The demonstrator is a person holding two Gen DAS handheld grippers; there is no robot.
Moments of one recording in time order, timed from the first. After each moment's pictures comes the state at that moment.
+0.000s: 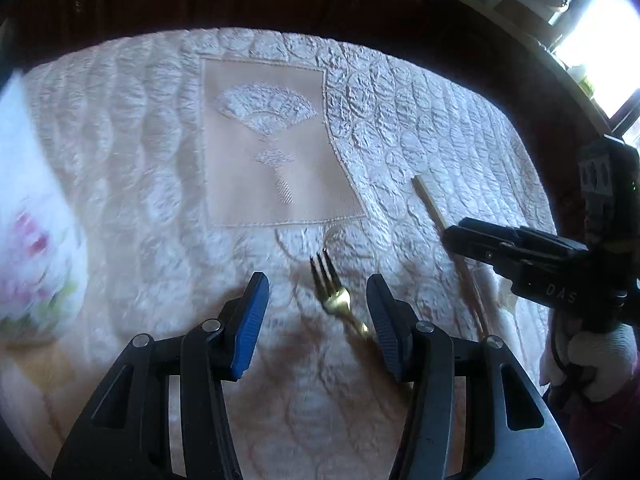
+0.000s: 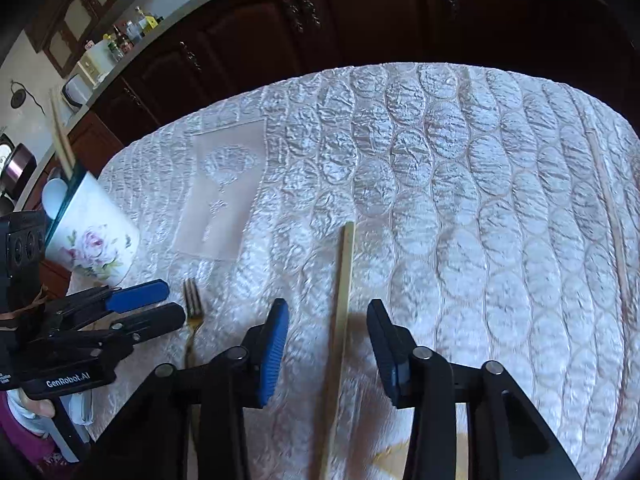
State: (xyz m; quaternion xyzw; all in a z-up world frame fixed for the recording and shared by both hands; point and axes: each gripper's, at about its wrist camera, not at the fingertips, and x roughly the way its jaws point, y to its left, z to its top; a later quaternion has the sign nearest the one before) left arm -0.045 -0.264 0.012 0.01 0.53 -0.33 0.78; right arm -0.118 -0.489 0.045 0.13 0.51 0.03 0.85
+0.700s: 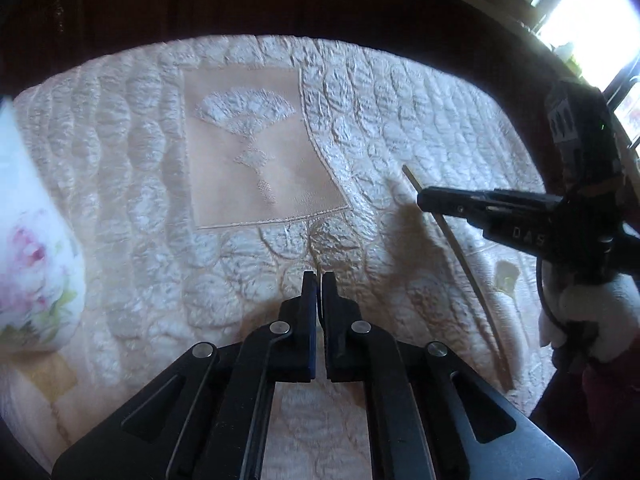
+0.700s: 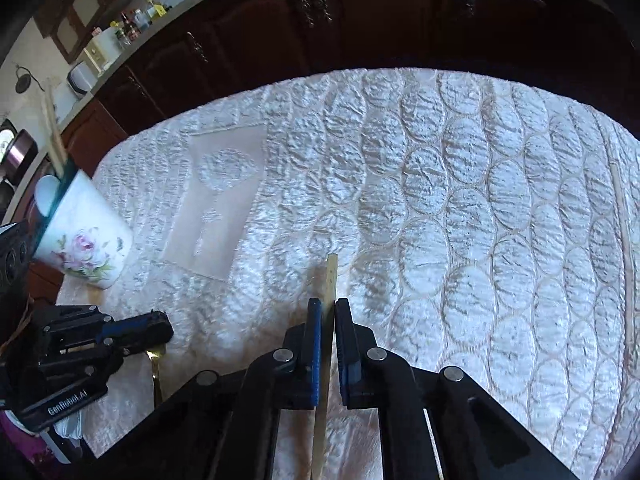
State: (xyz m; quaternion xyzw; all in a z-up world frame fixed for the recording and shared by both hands) left arm -0.061 -0.264 0.021 0.04 0.51 -0.34 0.78; right arm -0.104 -0.483 0.049 0.11 0.50 0.05 0.86
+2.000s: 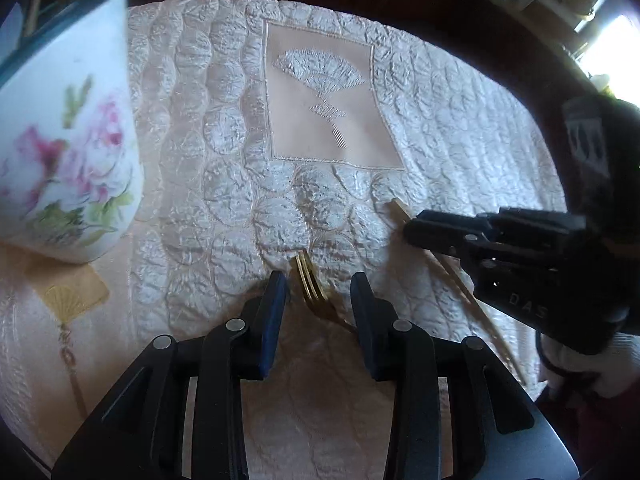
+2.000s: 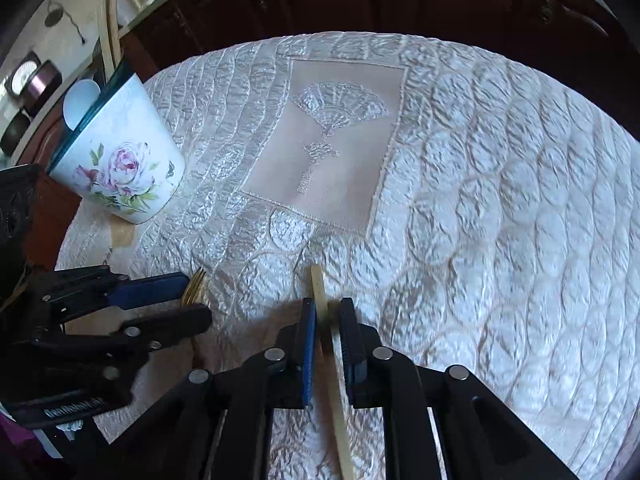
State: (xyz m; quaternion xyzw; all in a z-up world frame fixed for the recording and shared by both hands) left arm -0.061 -0.233 0.014 0.01 0.56 -0.28 0.78; right arm -0.092 -0.397 0.028 0.03 0.56 0.11 0.82
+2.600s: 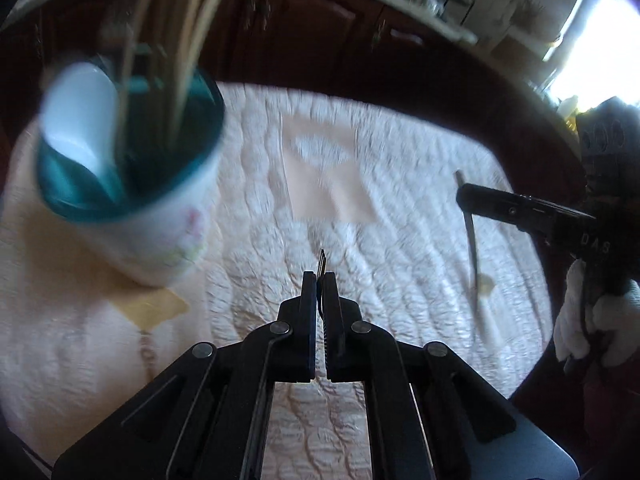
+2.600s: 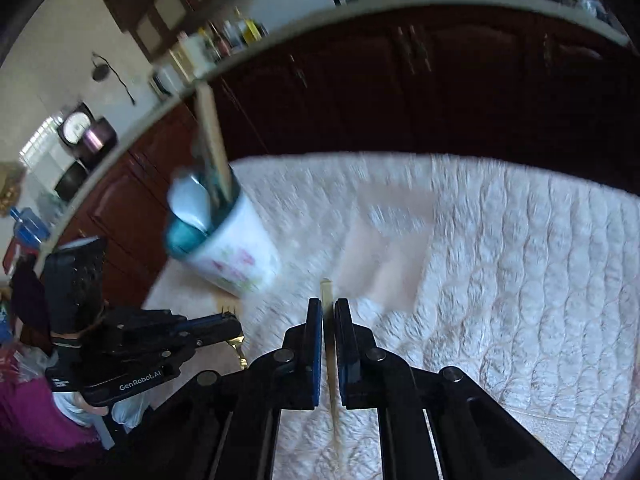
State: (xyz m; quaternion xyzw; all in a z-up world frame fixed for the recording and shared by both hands) left arm -0.082 -0.165 0.090 -0.02 0.47 -0.31 0.83; right arm -0.129 -0.402 0.150 0.10 0.43 0.16 0.88
